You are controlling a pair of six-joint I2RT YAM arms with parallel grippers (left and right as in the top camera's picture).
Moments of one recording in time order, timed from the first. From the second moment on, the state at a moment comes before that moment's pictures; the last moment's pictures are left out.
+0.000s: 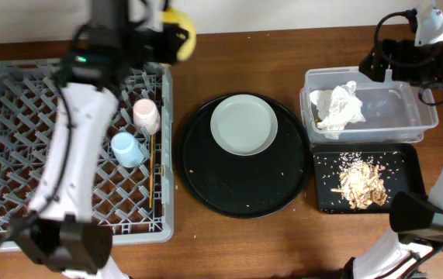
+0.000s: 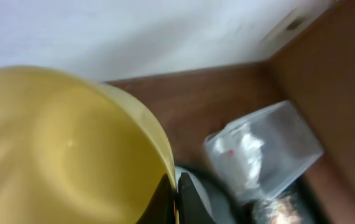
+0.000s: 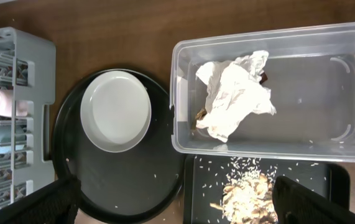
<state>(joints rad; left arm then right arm) -0.14 1.85 1.97 -0.70 0.58 -0.20 -0.27 1.90 2.45 -1.69 -0.37 -0.12</state>
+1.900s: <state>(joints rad) -0.11 2.22 2.10 -0.95 0.24 -0.23 -0.27 1.90 2.45 -1.69 -0.37 -0.12</state>
